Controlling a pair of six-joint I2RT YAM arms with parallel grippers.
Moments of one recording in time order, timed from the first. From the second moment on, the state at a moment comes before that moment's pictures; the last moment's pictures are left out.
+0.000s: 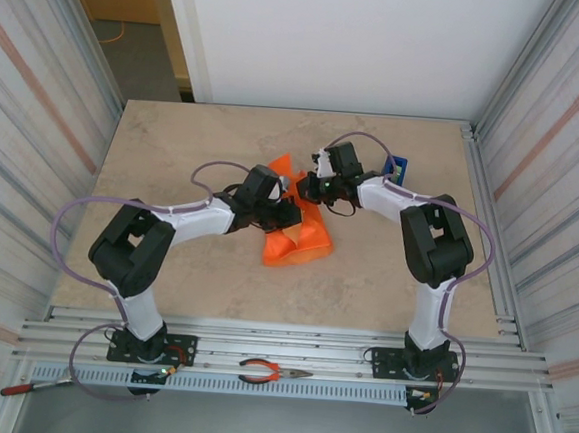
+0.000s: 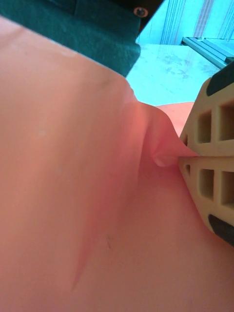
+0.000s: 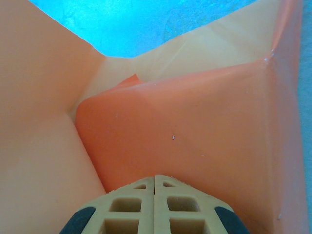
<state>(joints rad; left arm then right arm) -0.64 1.76 1.02 -0.03 0.40 -0.86 0.46 1.97 1.32 -0.19 -0.54 0.60</state>
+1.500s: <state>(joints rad) -0.63 1.78 1.03 0.02 0.42 -0.82 0.42 1.85 1.32 -0.33 -0.48 0.57</state>
